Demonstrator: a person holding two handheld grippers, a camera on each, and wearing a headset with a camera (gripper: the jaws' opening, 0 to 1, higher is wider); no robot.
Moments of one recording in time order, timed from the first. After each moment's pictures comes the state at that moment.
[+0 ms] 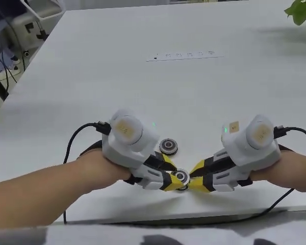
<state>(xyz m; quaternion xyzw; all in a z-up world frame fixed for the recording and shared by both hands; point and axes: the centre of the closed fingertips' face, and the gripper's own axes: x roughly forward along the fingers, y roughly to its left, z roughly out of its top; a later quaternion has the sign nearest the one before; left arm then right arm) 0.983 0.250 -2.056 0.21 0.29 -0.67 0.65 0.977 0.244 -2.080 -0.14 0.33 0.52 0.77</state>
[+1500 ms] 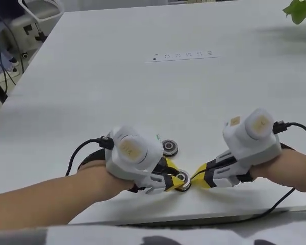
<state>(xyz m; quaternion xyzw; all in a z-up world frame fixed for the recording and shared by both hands) 0.988 0.248 -2.062 0.27 0.23 -0.66 0.66 0.981 0.239 -2.081 -0.07 0.38 0.49 0.78</state>
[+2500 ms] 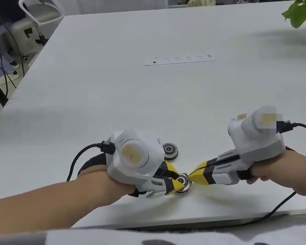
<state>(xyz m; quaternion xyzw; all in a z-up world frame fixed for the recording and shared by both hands) 0.987 0.248 -2.062 0.27 0.24 -0.66 0.66 0.987 0.246 -2.061 0.00 0.37 0.47 0.80</state>
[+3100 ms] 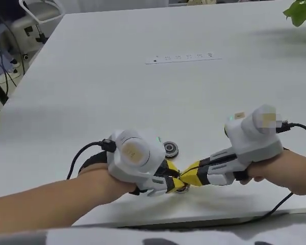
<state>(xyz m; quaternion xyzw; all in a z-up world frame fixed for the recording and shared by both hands) 0.988 0.246 -2.062 0.27 0.24 -0.66 0.66 0.981 0.263 -2.044 0.01 0.34 0.52 0.79</state>
